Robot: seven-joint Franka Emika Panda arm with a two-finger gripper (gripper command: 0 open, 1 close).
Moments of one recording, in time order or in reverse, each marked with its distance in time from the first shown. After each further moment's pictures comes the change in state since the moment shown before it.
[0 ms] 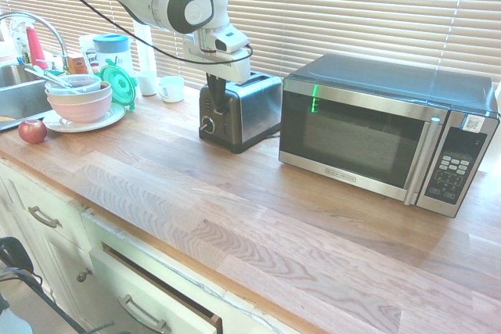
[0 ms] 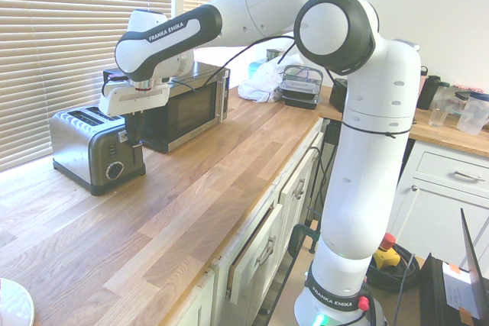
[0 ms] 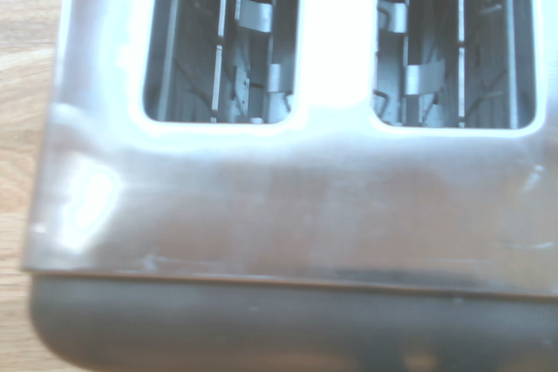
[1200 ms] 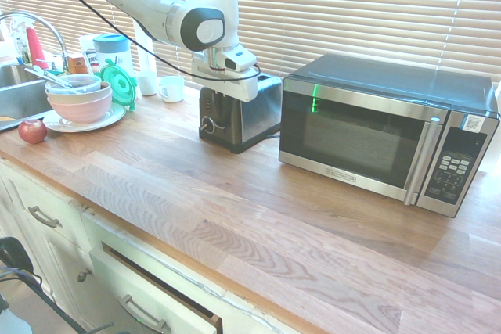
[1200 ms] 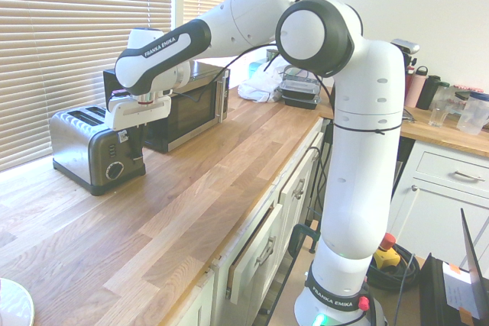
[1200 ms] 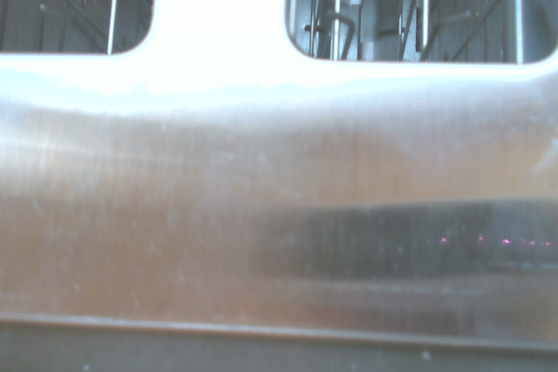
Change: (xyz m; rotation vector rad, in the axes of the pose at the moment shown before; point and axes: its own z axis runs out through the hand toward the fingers) arm 0.015 0.005 0.046 -0.066 -0.047 -0.002
